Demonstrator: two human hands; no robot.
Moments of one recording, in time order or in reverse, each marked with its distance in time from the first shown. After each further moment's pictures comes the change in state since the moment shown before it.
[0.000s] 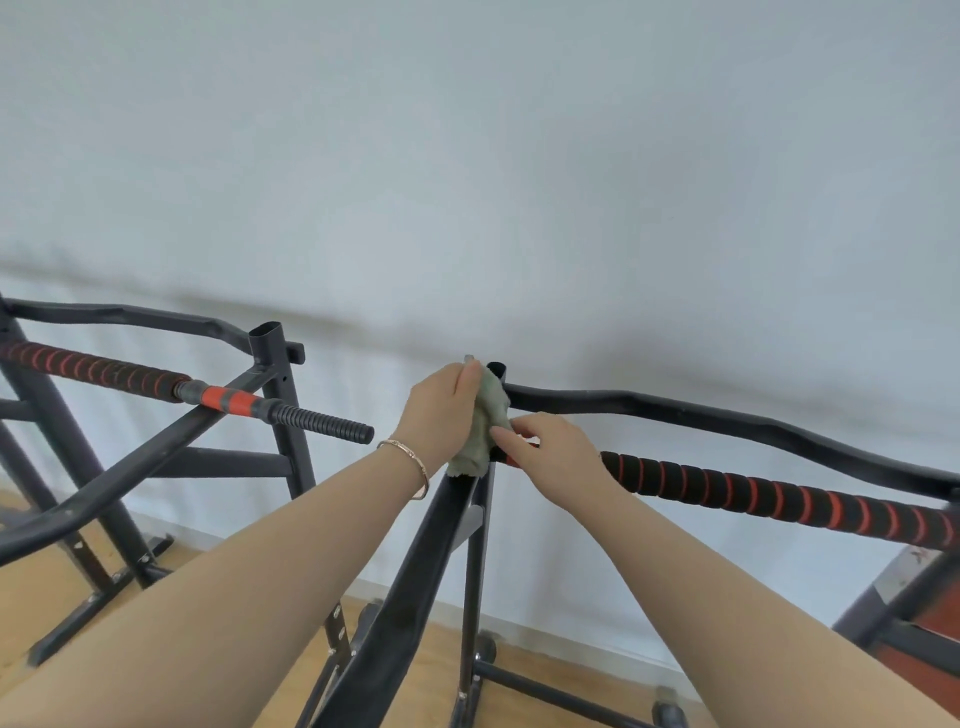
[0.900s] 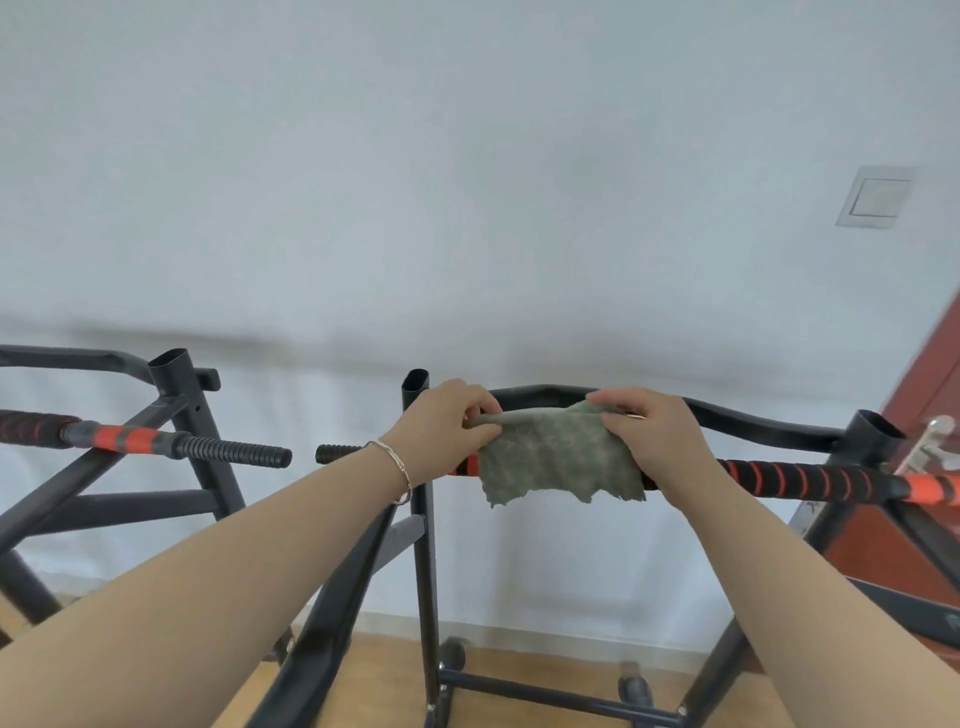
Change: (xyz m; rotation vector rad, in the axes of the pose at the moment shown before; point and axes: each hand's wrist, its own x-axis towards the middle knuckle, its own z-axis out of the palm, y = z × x) left_hand -0.009 0.042 0.051 0.295 -0.374 0.388; right_hand -0.064 0.072 -0.135 0.369 0.312 0.290
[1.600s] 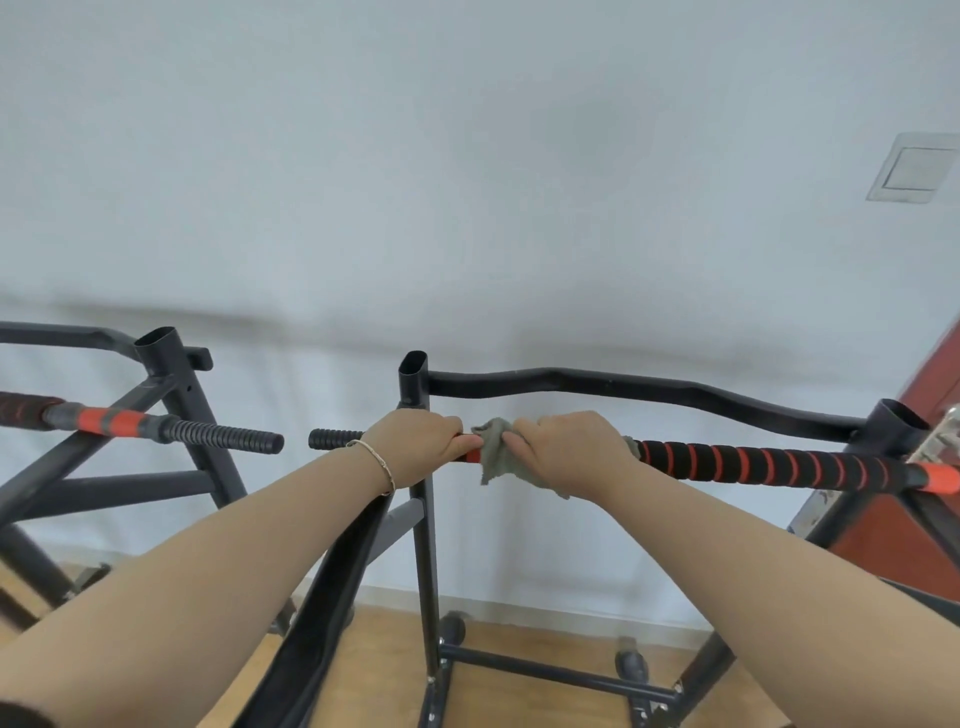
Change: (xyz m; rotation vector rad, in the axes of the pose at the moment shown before) left_hand 0.005 -0.059 0.021 0.729 -0.324 0.136; right_hand 0.031 0.031 0.078 -1.243 -0.285 -0.838
